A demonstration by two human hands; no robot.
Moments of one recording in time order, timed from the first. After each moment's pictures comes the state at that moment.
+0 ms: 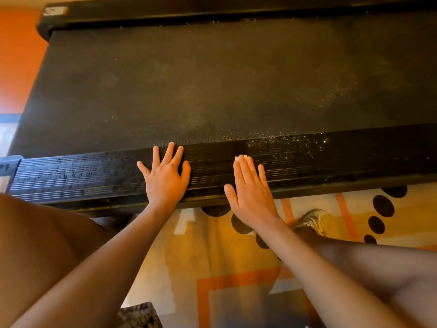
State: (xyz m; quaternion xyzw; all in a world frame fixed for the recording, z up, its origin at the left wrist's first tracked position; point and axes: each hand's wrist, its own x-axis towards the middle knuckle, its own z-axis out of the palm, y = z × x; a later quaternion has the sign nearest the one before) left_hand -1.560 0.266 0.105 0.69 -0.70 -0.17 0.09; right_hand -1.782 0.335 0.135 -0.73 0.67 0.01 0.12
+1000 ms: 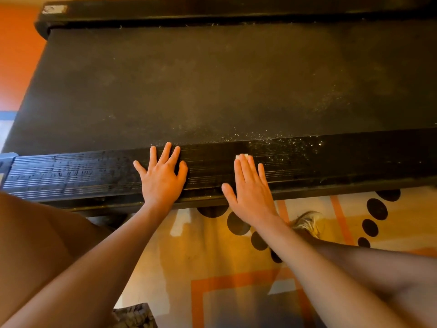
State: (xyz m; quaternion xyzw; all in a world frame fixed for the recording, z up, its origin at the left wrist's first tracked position) left_hand -1.562 0.267 0.108 0.68 -0.70 -0.18 0.09; right_hand -1.791 0.331 0.138 -0.72 0.68 0.02 0.11
